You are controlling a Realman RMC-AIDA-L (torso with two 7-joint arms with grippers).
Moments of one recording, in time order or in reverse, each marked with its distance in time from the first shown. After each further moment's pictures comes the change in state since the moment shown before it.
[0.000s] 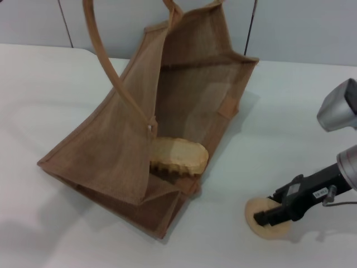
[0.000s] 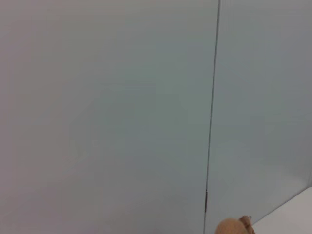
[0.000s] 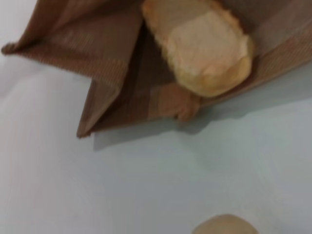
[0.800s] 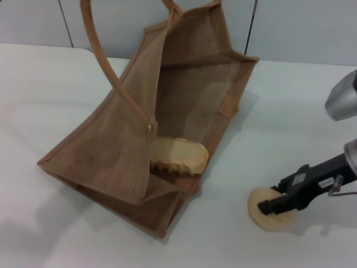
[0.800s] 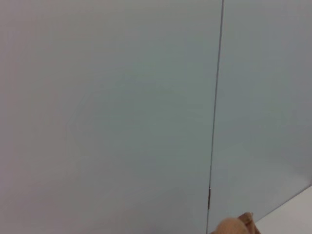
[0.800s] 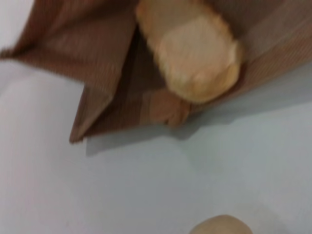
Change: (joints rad) left arm 0.005 0.001 -0.001 0.000 0.005 0.000 0.000; right arm -0.006 0.011 0.077 -0.080 -0.061 0.043 0.017
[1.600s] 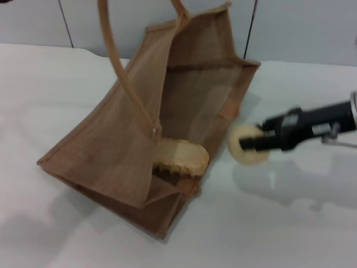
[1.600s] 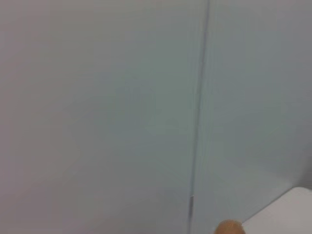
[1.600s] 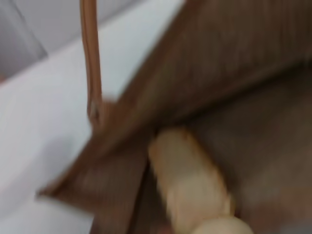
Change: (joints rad) left arm -0.045 -0.002 0.020 -0.024 -0.017 -0.009 0.000; right arm -0.028 0.006 0.074 -0.165 0.221 0.022 -0.036
